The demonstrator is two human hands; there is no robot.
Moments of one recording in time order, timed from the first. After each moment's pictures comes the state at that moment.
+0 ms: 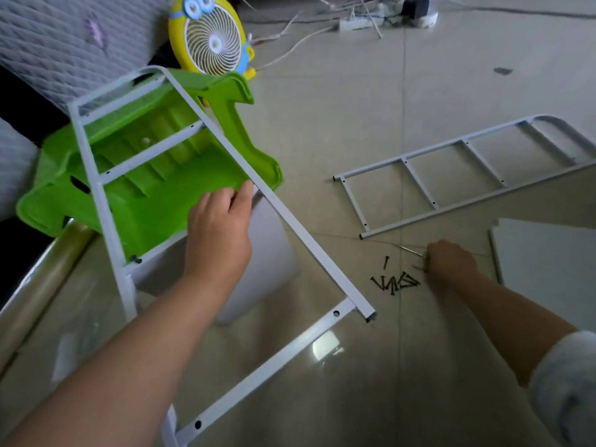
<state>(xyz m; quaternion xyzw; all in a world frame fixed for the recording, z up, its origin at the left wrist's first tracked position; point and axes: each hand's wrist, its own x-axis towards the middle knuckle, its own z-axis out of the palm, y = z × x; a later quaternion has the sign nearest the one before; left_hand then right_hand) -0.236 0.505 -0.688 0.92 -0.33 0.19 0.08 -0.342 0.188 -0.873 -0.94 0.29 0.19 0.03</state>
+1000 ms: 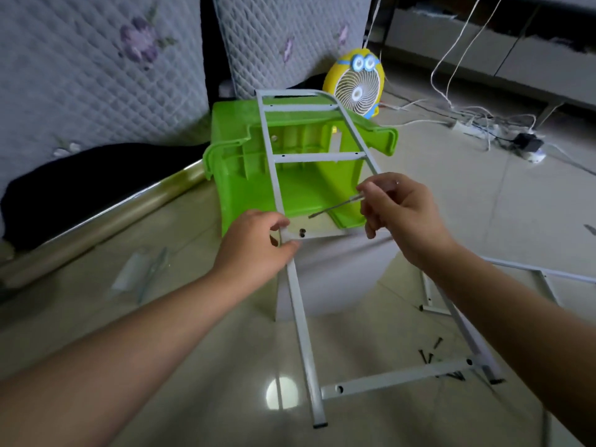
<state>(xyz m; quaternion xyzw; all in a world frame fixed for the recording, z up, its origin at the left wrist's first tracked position) -0.262 0.625 -0.659 0.93 -0.03 0.08 0.36 -0.243 0.439 -0.625 -0.74 -0.06 -0.05 0.66</state>
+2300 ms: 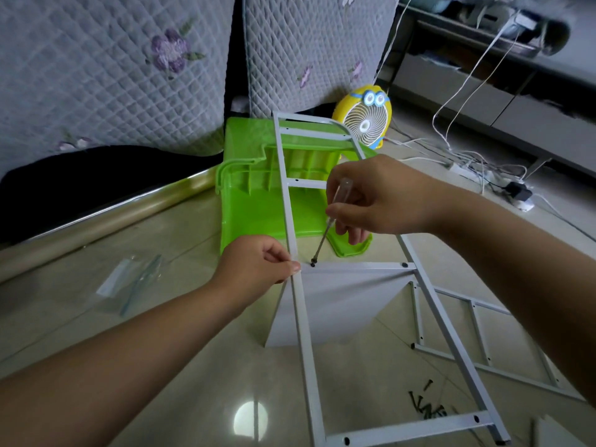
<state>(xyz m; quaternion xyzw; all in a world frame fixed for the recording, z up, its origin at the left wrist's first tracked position) -0.259 0.641 -0.660 0.80 0.07 -0.05 0.60 -0.216 0.486 -0.540 -0.91 -0.33 0.11 0.21</state>
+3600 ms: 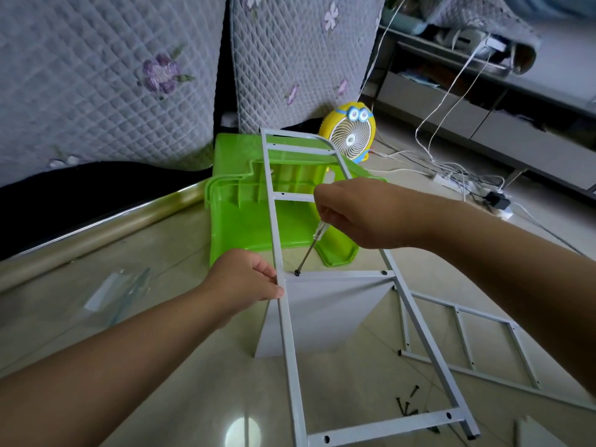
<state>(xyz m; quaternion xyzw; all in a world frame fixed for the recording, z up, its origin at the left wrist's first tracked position) -0.262 0.640 -0.644 0.81 0.09 -0.13 0.57 -0.224 0.483 -0.525 -0.92 -0.38 0.05 -0.06</state>
